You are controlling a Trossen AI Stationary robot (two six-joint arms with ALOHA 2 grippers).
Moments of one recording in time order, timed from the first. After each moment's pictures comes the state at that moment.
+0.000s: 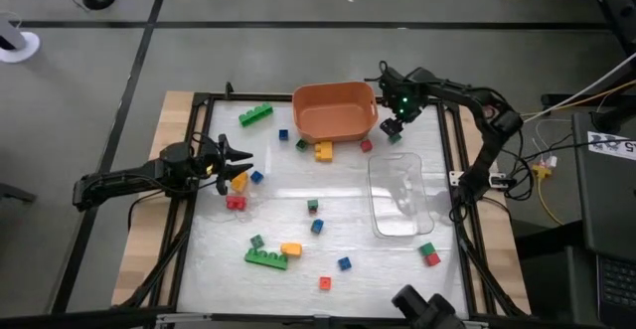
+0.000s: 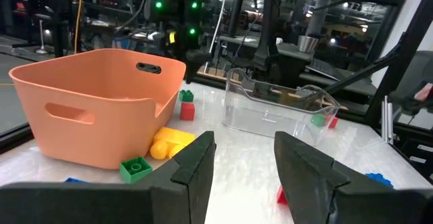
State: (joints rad) left arm 0.23 0.04 0.01 0.01 0.04 -0.18; right arm -0.83 1.78 1.27 -1.07 -0.04 -0.03
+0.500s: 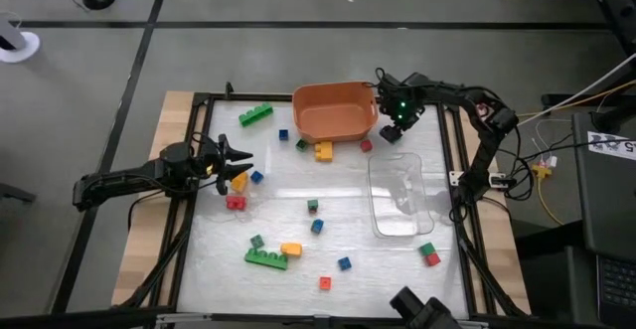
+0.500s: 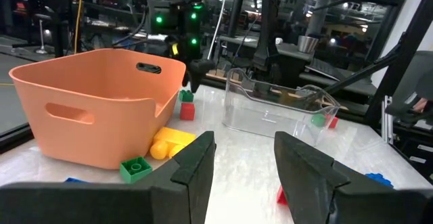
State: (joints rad) left arm 0.23 0.04 0.01 0.01 0.04 -0.18; right arm -0.83 1.82 1.20 -1.03 -0.08 -0.07
